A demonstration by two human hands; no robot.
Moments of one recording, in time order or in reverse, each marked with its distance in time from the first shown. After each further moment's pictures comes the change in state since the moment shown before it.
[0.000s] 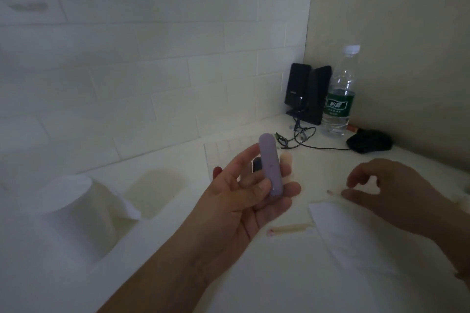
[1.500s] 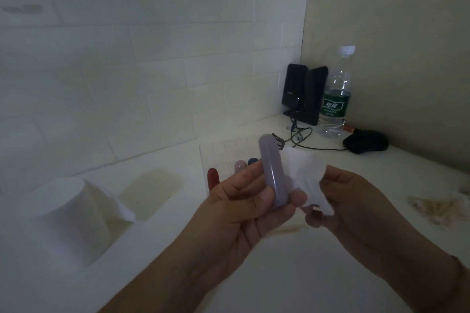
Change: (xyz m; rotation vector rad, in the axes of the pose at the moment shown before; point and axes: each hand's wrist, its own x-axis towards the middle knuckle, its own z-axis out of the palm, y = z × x) left_hand -0.003 -0.008 0.005 -0.034 -0.071 -0.033; right_hand -0.029 -0.082 0.015 1.414 -0.159 0.166
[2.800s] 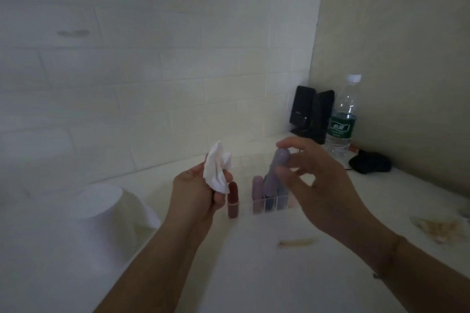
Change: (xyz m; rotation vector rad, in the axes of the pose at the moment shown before) left_hand 0.017 0.046 -0.057 0.305 0.542 0.312; right_hand 0.026 -0.017 0.043 -0.677 0.026 -0.657
